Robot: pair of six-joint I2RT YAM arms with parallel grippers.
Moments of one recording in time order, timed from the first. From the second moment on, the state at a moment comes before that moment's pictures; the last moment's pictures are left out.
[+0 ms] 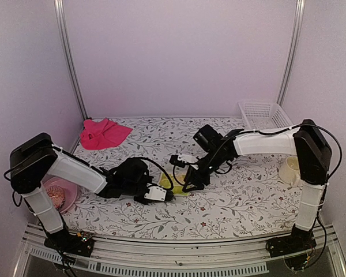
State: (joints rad) left arm -0.89 1.73 0.67 0.28 0.01 1.08; right arm 0.81 1.96 1.37 -0.56 -0.55 -0.43
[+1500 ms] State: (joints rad) left arm -0.72 1.95 1.16 -0.40 0.46 0.92; right arm 1.06 1.87 0.87 0.30 0.13 -0.77
